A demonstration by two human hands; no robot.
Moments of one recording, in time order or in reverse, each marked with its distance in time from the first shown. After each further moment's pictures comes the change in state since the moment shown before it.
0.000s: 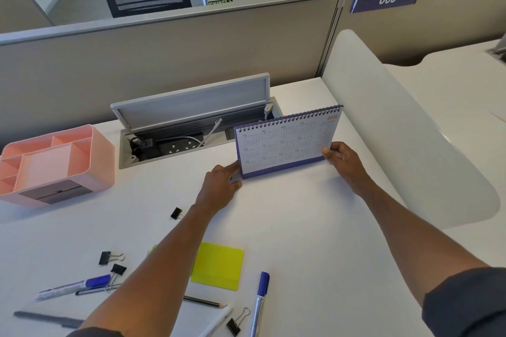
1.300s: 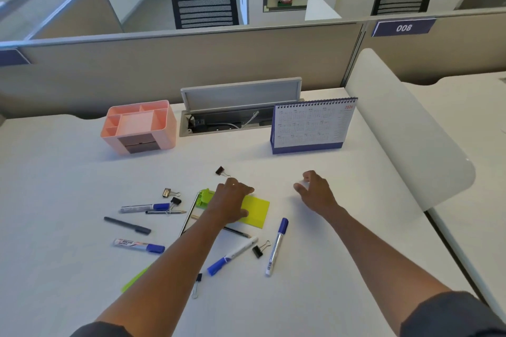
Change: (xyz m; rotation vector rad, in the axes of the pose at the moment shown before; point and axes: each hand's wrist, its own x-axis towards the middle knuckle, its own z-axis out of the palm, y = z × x) left_hand -0.185 0.005 -0.027 0.407 -0.173 -0.005; right_hand -0.170 -0.036 0.113 -0.516 -0.126 -0.030
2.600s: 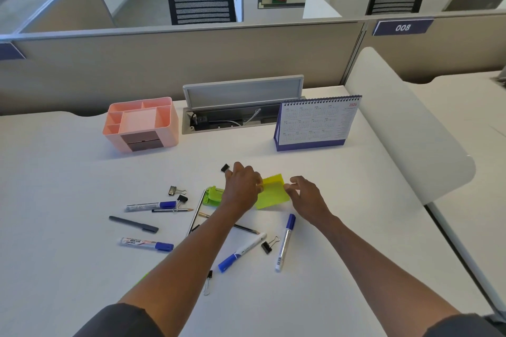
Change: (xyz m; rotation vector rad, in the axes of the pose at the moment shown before) left_hand 0.011 0.015 -0.012 -0.101 0.314 -0.049; right_hand -0.036 -0.030 0.032 0.079 0.017 -0.099
